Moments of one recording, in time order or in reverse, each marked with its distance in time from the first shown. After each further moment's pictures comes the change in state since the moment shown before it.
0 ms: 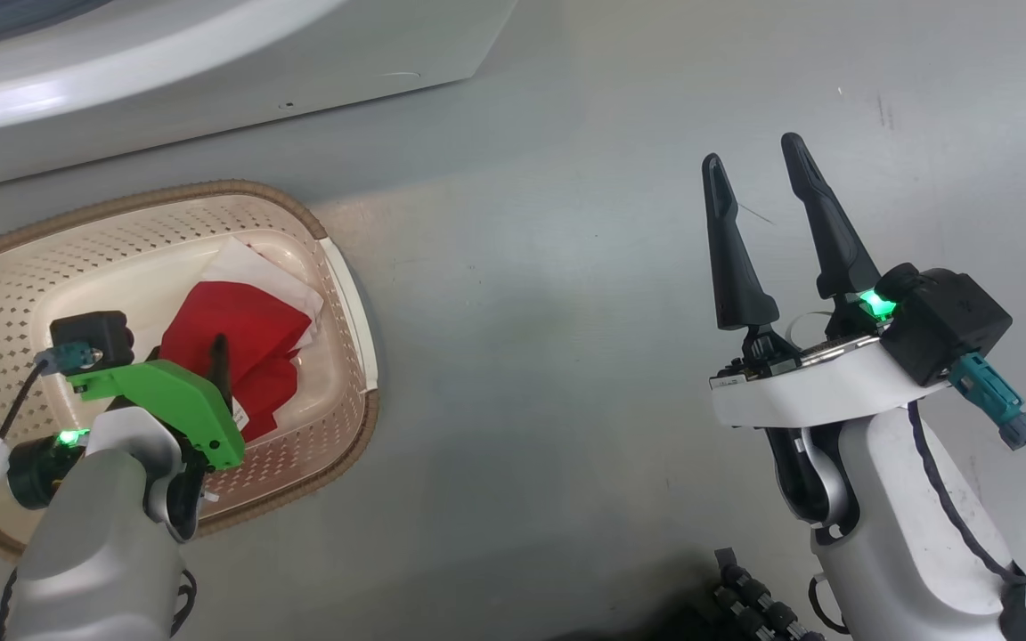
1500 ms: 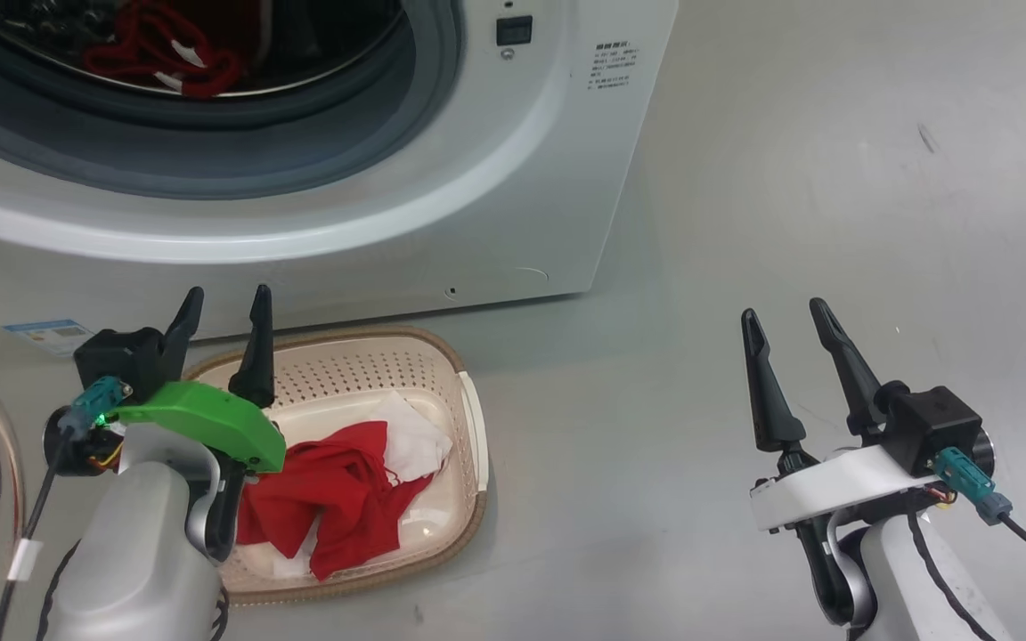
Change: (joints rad) left arm 0.096 -0.038 -0.012 -0.195 0.083 -0.072 -0.280; right arm 0.180 -0.001 -0.106 0.165 -0.065 0.025 0.000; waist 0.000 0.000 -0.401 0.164
